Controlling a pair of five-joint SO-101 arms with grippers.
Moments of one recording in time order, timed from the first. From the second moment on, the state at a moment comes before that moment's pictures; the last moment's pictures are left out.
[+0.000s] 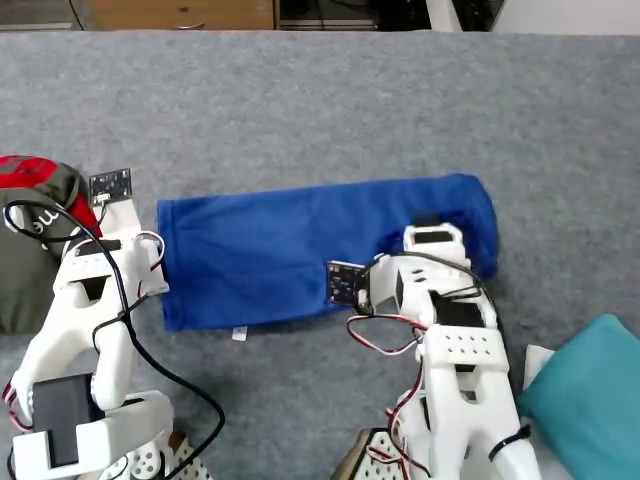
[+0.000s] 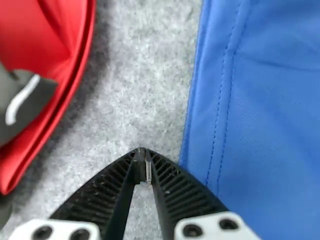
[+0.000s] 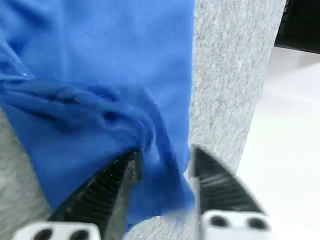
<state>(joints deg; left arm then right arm) -14.9 -13.2 54.4 39.5 -6.5 -0.2 -46.8 78.0 20.4 87.7</state>
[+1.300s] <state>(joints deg) -16.5 6.3 23.2 64.3 -0.9 24.8 21.4 -8.9 72.5 39.1</state>
